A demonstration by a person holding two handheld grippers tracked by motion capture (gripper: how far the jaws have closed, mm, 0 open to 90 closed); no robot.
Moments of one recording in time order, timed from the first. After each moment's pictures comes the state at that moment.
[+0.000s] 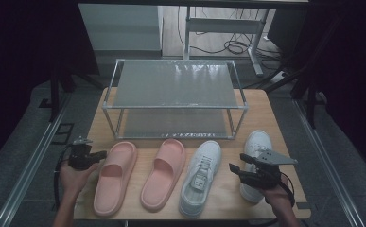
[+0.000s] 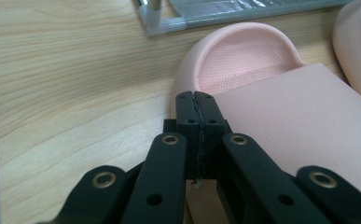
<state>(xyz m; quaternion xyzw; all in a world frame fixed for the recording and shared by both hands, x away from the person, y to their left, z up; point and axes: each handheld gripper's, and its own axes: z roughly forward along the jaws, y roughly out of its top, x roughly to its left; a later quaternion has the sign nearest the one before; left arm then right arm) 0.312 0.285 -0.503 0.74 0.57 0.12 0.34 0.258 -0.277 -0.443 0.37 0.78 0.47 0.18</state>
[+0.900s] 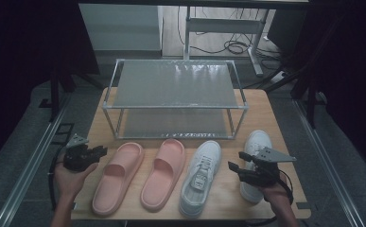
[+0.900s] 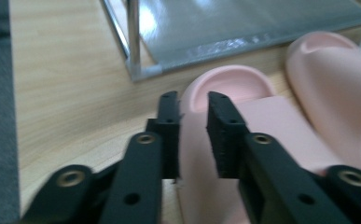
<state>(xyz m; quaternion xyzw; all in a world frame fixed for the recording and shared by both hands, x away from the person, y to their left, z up) 0.280 0.278 -0.461 0.73 0.53 0.19 0.39 0.264 -0.275 -0.443 0.37 0.78 0.48 0.18</state>
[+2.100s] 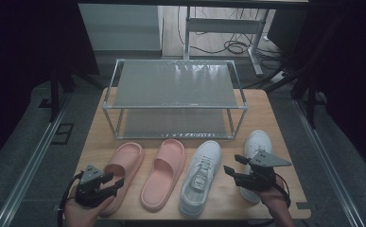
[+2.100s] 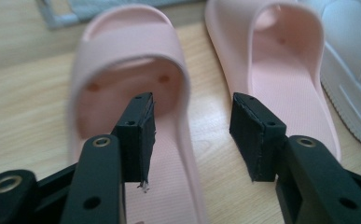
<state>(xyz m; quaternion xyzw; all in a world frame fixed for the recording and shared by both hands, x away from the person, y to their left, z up) 0.202 0.213 -0.476 0.76 0.52 0.15 0.37 0.252 -0.261 -0.440 0.35 0.79 0.47 0.18</state>
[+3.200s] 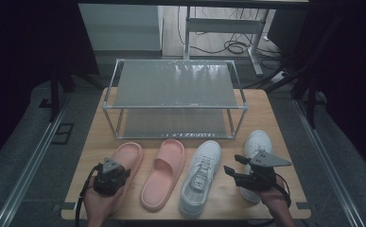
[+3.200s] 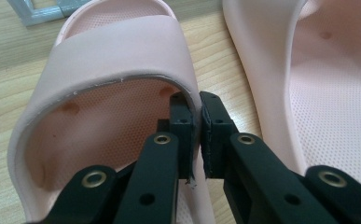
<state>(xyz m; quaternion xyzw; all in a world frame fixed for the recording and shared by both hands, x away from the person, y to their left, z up) 0.239 0.190 -0.500 0.76 0.52 0.18 0.34 0.252 -0.261 -0.439 0.35 0.79 0.47 0.18</state>
